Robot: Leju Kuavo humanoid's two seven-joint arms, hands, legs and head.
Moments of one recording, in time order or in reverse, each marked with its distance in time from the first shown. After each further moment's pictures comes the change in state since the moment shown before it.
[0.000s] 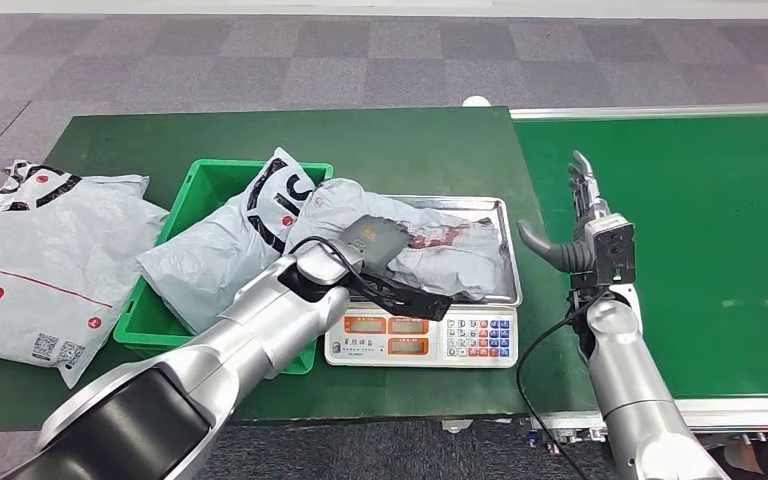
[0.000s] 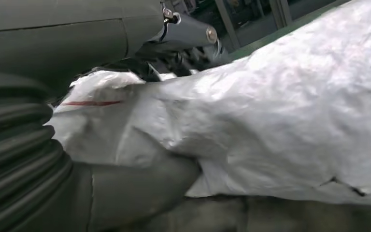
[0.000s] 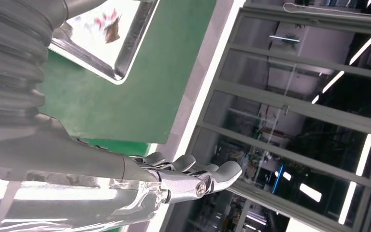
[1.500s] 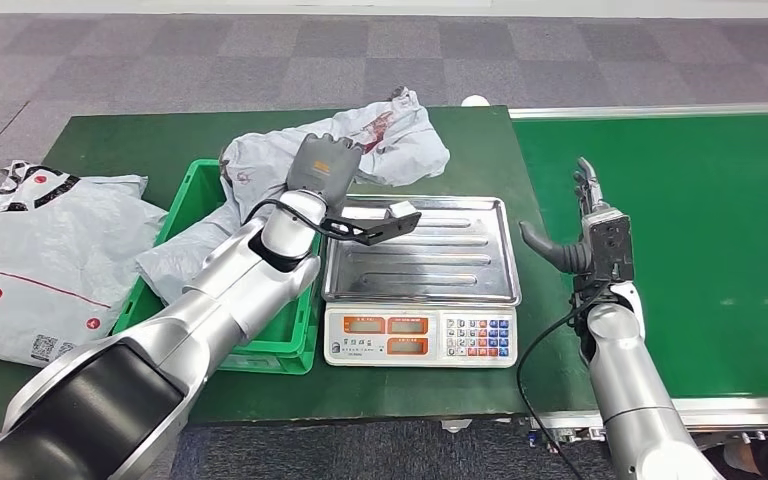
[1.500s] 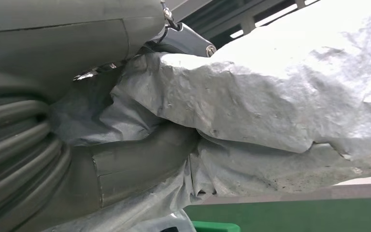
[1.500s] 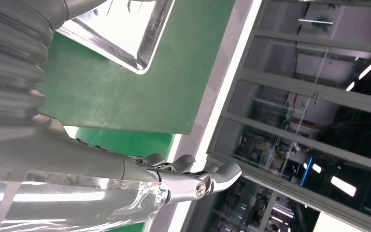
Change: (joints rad) left arm -0.069 0.085 0.072 -0.057 -0.257 0.370 0.309; right arm 0.034 0.006 -0.018 -0.059 0.045 -0.048 0.127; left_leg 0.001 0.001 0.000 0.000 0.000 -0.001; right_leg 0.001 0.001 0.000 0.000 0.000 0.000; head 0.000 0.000
